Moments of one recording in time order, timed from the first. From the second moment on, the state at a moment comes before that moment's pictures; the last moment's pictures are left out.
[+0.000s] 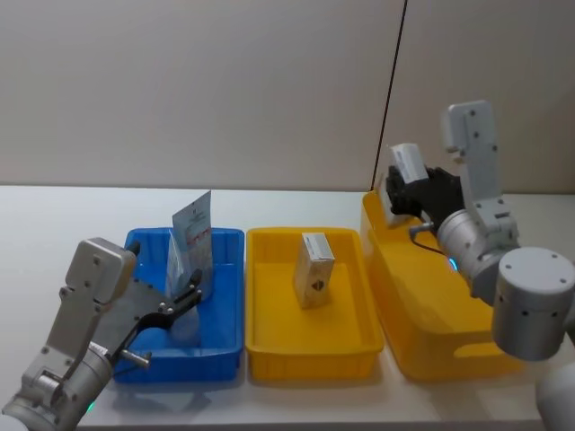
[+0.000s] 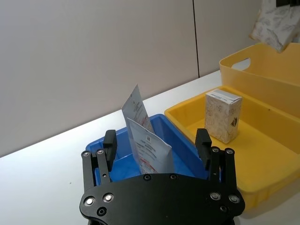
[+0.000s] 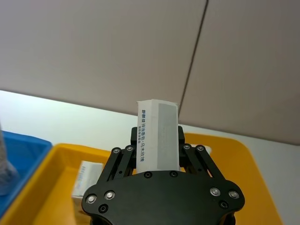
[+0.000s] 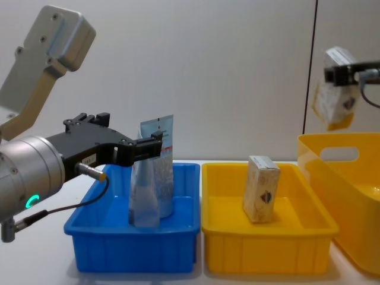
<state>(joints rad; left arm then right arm) -0.24 0.38 0.45 -1.63 -0.20 0.01 -0.01 0.47 0.19 -0.23 -1.49 0.12 0.39 -0.01</state>
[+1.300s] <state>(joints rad) -0.24 0.38 0.45 -1.63 -0.20 0.01 -0.01 0.45 0.22 -0.20 -1.29 0.09 0.39 0.01</state>
